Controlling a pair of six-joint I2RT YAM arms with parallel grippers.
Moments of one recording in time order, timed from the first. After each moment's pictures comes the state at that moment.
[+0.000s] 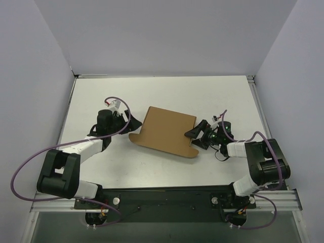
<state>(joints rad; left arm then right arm) -0.25 1.40 0.61 0.31 0.35 -0.61 0.17 1.53 0.38 0.51 -0.57 0.88</state>
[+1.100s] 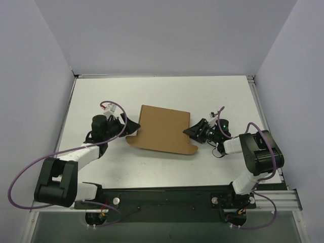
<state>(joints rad) -0.20 1.34 0.49 0.44 0.45 -0.64 0.19 1.66 0.43 0.71 -0.58 0.89</state>
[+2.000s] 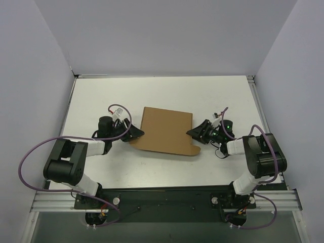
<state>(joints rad) -0.21 1.55 0.50 0.53 0.61 -0.79 0.14 1.63 0.40 0.70 -0.64 0.86</state>
